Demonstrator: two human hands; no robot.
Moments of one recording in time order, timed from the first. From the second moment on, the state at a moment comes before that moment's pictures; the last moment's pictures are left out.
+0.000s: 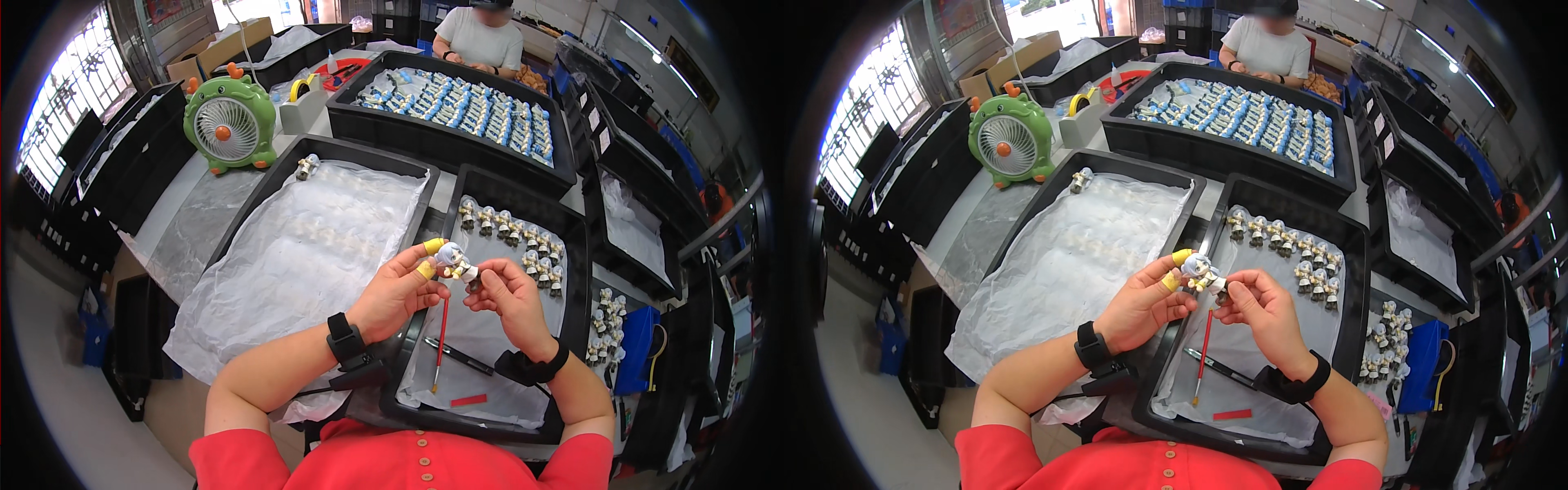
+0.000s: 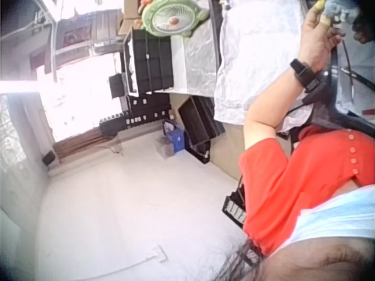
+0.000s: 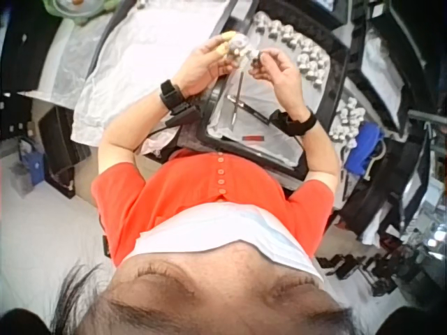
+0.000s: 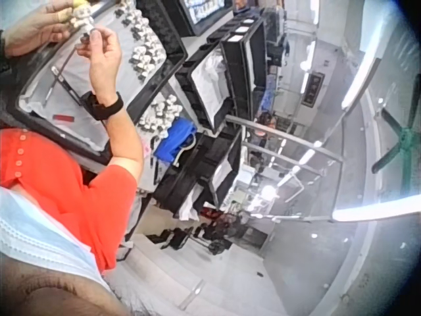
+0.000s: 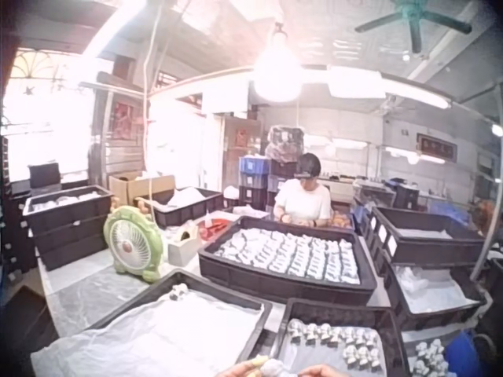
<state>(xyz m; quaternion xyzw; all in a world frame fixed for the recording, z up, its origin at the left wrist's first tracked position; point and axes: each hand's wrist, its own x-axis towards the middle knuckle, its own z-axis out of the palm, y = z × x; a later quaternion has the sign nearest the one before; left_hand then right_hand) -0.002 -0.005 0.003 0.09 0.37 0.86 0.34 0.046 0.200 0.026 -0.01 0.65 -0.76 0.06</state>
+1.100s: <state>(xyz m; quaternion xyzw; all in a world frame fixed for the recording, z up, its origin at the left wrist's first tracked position) -0.002 0.020 0.073 0.02 0.57 0.78 0.25 0.057 0.190 0.023 -0.11 0.66 -0.74 0.04</state>
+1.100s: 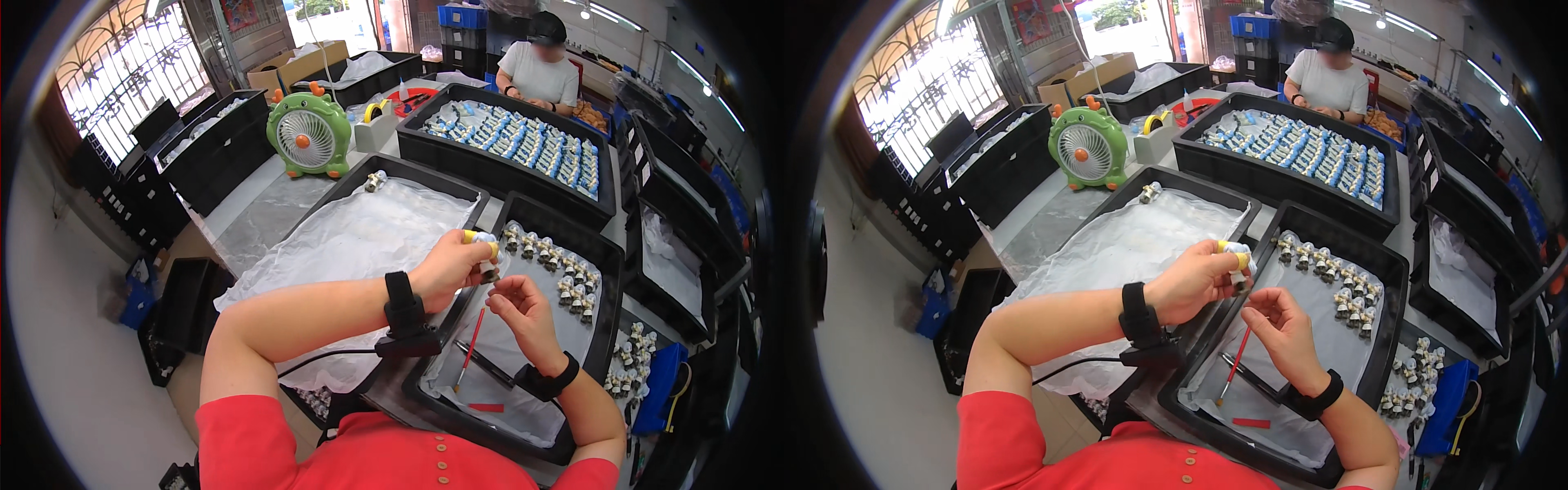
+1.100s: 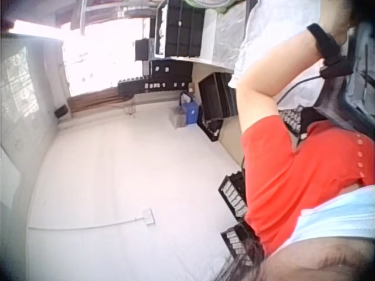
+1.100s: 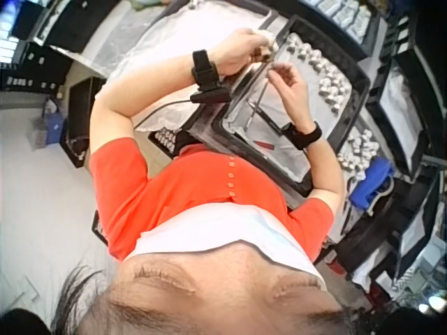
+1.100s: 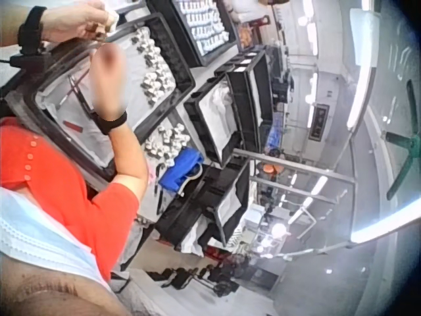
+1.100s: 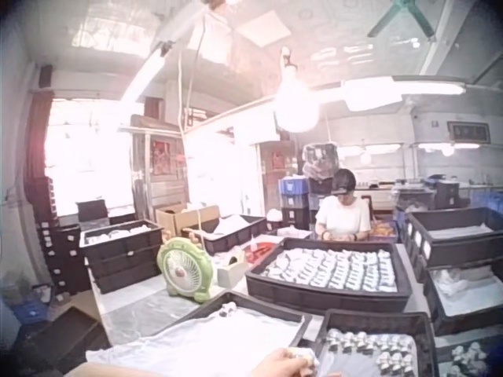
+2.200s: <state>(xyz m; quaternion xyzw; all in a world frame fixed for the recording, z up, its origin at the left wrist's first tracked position) -0.247 -0.106 -0.020 0.02 1.00 0.03 -0.07 0.039 0.211 0.024 -0.07 0.72 -0.69 -0.01</state>
